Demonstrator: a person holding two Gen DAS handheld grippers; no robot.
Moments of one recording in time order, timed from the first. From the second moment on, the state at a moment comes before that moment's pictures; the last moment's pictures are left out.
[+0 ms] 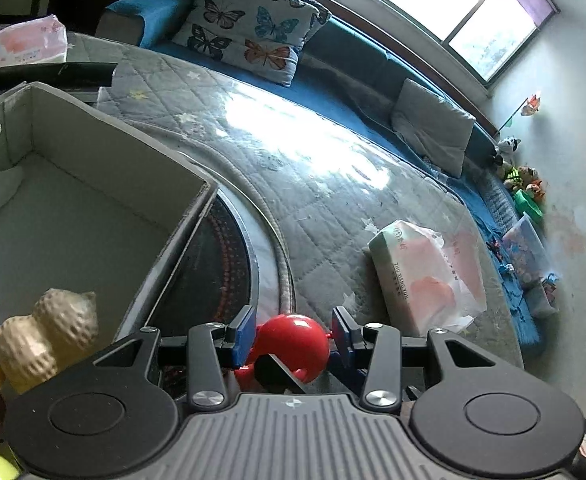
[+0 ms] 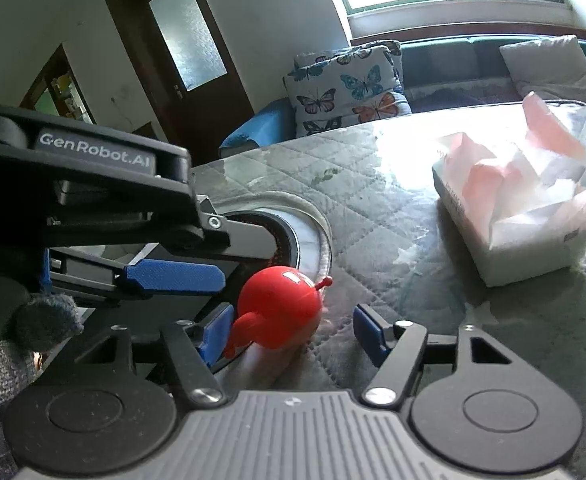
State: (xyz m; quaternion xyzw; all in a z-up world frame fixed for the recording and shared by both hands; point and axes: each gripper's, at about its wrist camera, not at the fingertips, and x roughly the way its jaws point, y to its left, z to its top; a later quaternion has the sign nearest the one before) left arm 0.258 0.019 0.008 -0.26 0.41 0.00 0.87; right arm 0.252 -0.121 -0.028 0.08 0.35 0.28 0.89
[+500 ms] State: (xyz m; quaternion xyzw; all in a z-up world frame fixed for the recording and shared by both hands) left arm 0.261 0.015 -0.004 -0.26 0.43 0.00 0.87; right arm 0.252 -0.116 -0.029 0.09 0.35 0.30 0.88
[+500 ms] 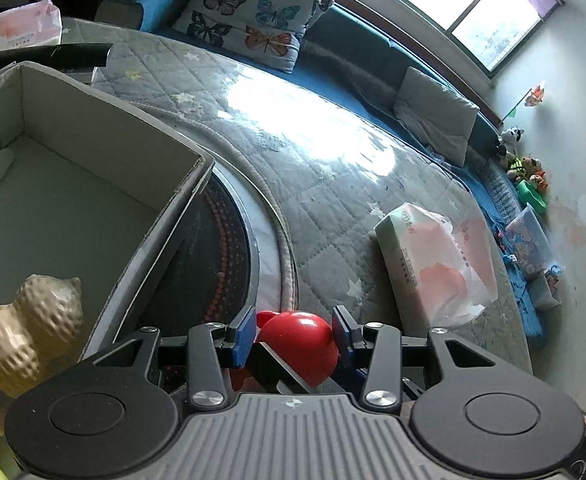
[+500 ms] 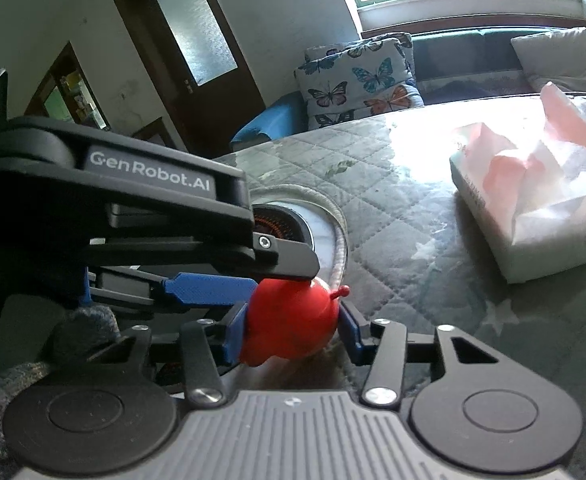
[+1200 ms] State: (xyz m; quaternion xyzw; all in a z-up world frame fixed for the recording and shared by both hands) left arm 0.187 0.028 0.047 -0.27 0.36 -0.03 0.89; right arm 0.195 -0.114 0.019 0.08 0.30 0.32 0.90
